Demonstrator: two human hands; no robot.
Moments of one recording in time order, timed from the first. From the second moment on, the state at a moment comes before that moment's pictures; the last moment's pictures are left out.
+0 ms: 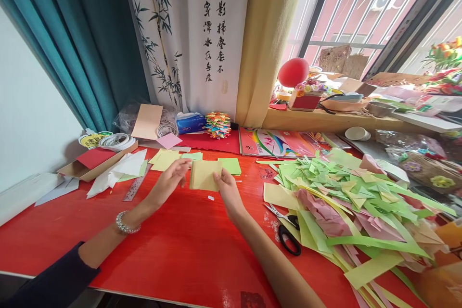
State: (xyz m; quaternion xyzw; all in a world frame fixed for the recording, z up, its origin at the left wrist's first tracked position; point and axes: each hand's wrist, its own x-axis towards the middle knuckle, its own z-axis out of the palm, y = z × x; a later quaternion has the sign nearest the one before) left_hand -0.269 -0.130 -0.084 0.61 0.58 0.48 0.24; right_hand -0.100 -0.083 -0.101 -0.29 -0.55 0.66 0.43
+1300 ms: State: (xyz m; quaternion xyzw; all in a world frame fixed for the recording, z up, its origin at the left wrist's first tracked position) left_hand -0.273 -0.125 -0.086 0.56 0.55 0.51 0.35; right_hand -0.095 -0.073 -0.098 -0.34 -0.57 0.66 0.35
